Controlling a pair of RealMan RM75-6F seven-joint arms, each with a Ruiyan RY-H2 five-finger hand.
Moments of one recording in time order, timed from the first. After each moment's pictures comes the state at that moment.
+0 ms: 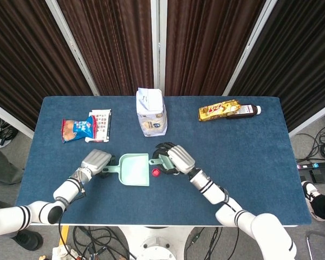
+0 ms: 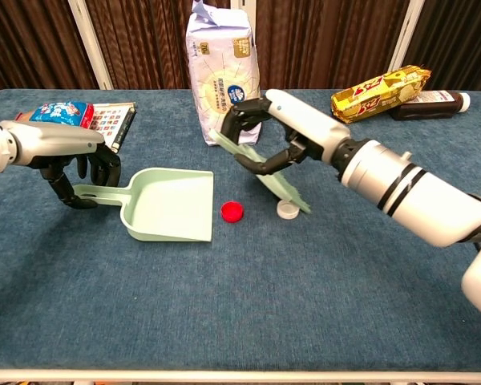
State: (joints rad) left arm -0.84 -1.42 -0.03 -1.49 0.91 0.70 0.35; right arm 0.85 -2.06 0.08 -0.59 -1.65 1.21 0.80
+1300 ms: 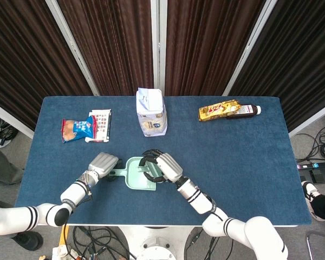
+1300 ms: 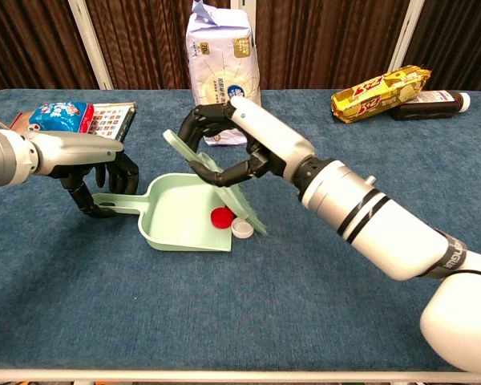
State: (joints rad) left arm -0.87 -1.46 -0.02 -1.51 0.87 0.73 0.36; right arm 0.86 -2.14 0.10 -0.70 -1.60 1.23 0.75
